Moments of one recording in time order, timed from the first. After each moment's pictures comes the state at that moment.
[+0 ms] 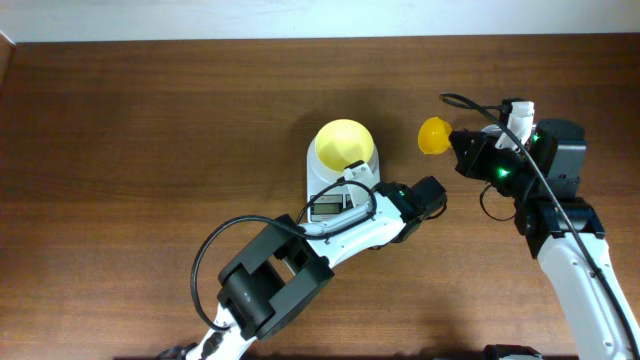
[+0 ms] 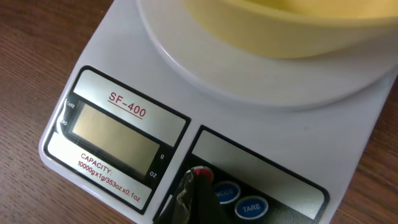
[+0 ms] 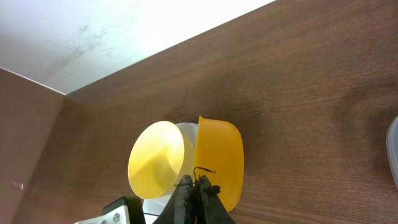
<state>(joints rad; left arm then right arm) -0.94 2.16 1.53 -0.89 -0.61 -1.39 -0.05 1.26 0.87 -0.18 -0.51 0.41</state>
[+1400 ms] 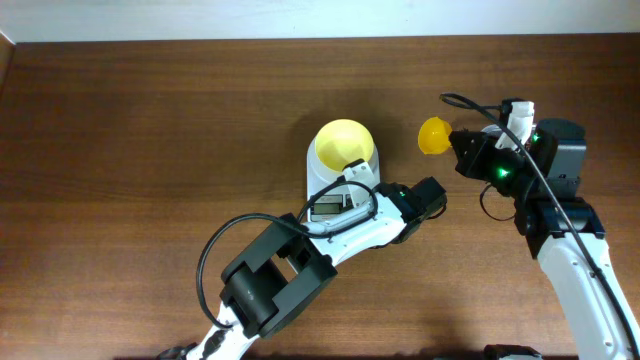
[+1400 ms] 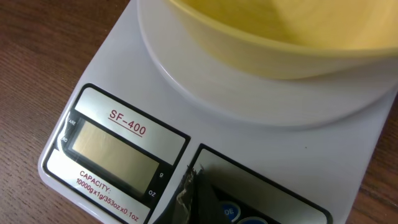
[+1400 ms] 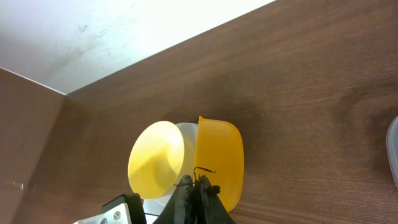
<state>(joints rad) -0.94 2.17 1.53 -0.87 -0.67 -1.39 -0.05 1.26 0.87 -0.18 -0.51 0.41</state>
